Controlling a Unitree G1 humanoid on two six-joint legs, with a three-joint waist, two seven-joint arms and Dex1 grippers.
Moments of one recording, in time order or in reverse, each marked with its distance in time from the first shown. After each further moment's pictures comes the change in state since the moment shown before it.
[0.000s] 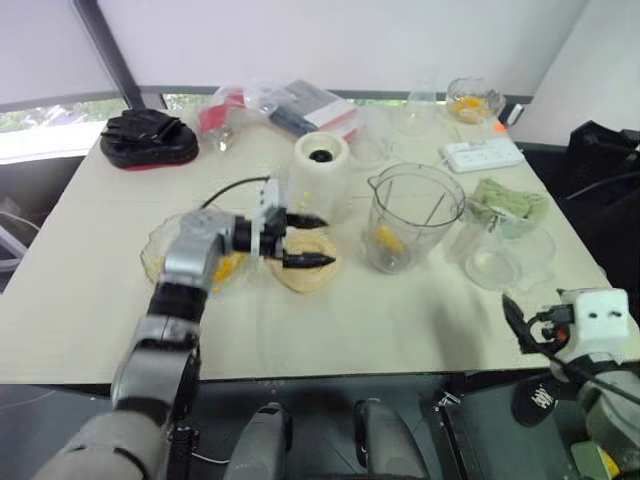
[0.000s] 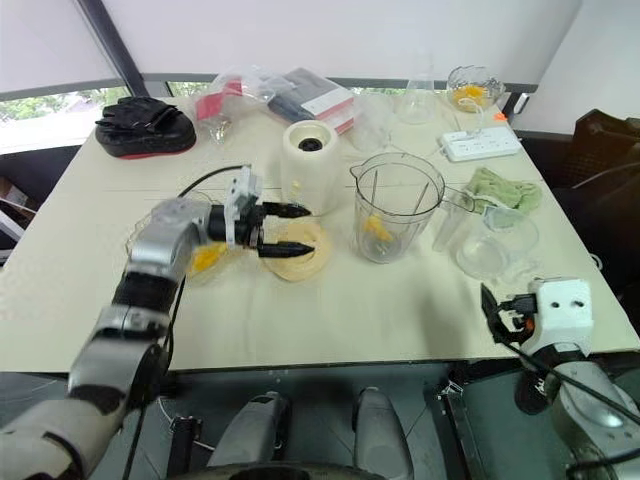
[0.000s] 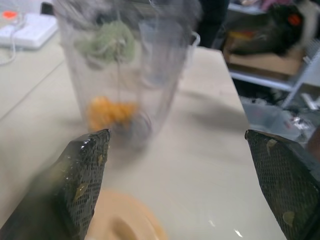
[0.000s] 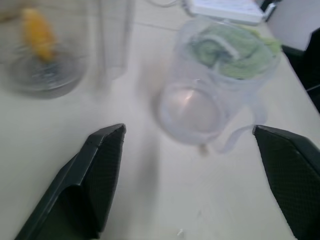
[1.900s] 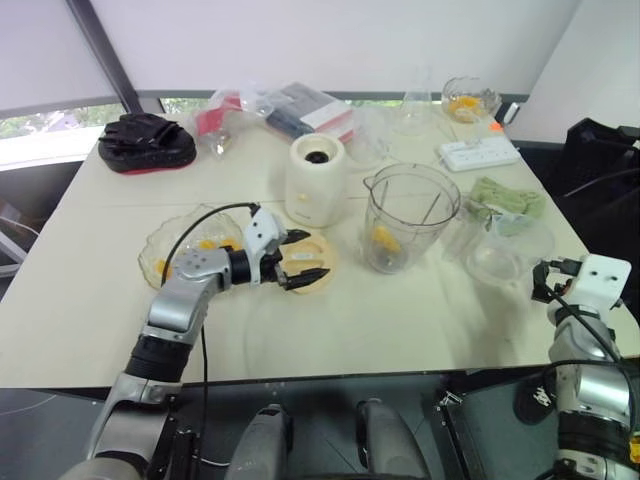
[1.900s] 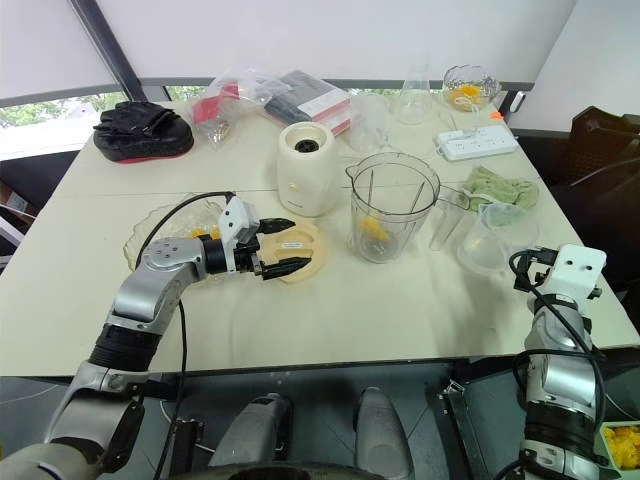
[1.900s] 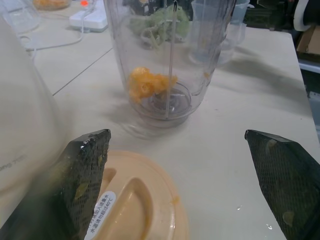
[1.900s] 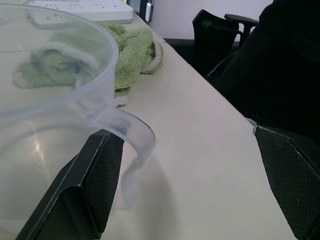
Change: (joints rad) left arm 0.213 0.060 -0.078 -0.255 -0.049 0.009 0.356; right arm -0.548 0.231 -0.091 0.701 -0.344 -0.166 -0.048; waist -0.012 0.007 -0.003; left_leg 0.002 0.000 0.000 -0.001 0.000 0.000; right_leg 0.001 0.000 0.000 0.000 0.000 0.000
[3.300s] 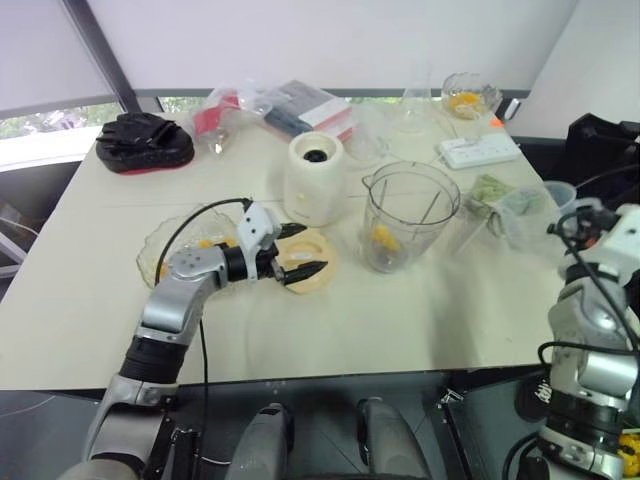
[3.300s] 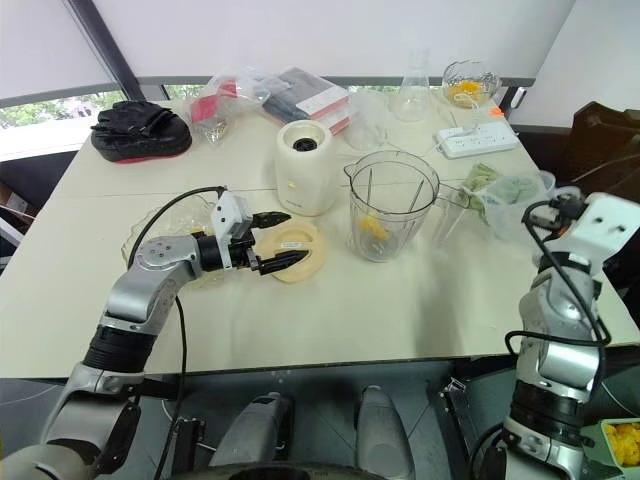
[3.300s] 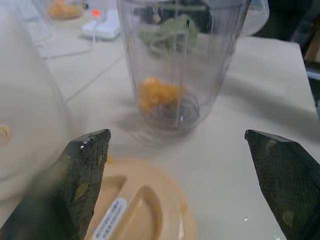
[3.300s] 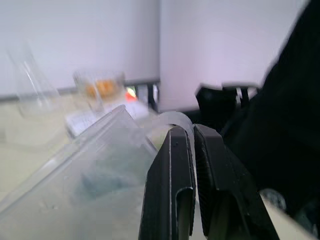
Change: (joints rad) left arm 0.015 0.008 0.026 -0.042 -0.067 0.003 0.061; right arm -0.122 0.030 -0.036 -0.395 0.059 0.108 -0.090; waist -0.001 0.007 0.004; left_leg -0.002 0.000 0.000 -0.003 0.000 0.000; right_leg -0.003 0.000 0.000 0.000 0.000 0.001
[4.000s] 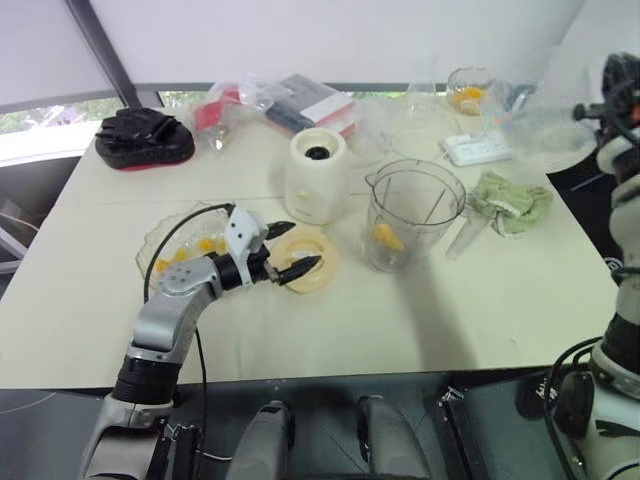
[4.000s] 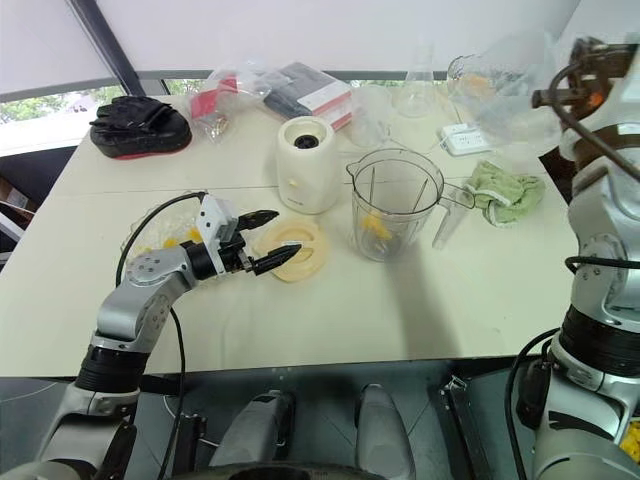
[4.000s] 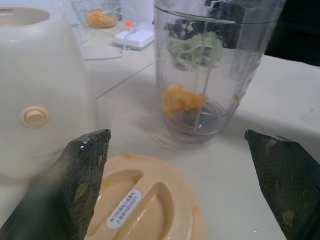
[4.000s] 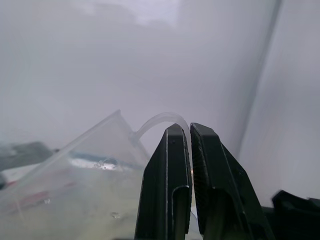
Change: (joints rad) left arm 0.096 -0.006 0.044 -0.095 -0.049 0.001 0.118; right arm -0.358 -0.262 0.101 -0.113 0.136 0.298 0.212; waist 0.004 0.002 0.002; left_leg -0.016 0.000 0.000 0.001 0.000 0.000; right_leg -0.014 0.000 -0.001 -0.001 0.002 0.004
